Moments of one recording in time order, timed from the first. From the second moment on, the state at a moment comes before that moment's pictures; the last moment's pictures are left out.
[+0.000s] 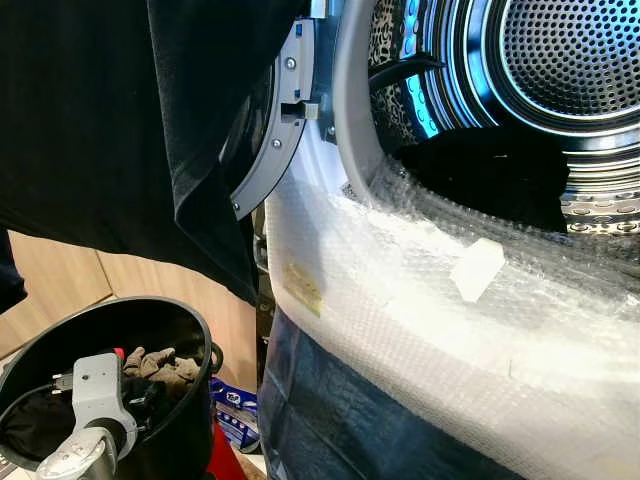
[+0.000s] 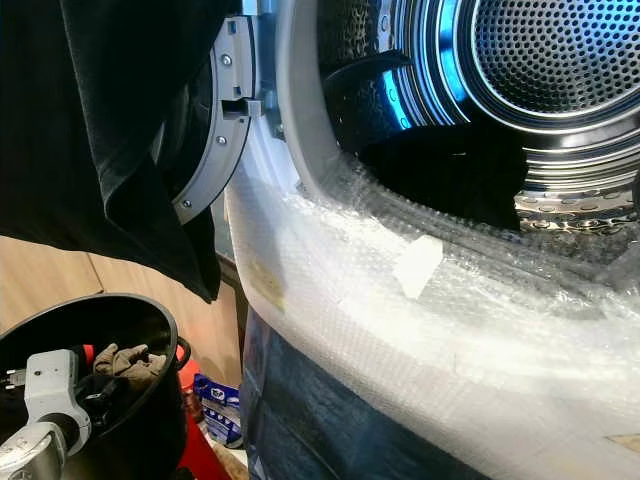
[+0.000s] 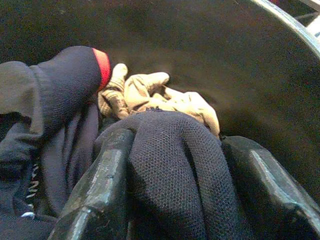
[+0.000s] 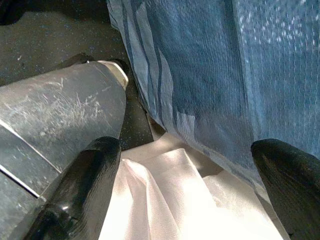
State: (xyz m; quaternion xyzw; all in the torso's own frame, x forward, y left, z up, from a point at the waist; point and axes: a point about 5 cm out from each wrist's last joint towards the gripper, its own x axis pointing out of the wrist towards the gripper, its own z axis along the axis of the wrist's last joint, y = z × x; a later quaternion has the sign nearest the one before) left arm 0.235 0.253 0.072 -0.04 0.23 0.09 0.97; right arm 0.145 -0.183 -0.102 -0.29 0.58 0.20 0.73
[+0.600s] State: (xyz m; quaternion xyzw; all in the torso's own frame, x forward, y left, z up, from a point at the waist) left arm 0.234 0.258 0.075 0.00 0.24 0.05 0.97; right arm 0.160 -0.176 -0.097 -0.32 0.55 0.22 0.74
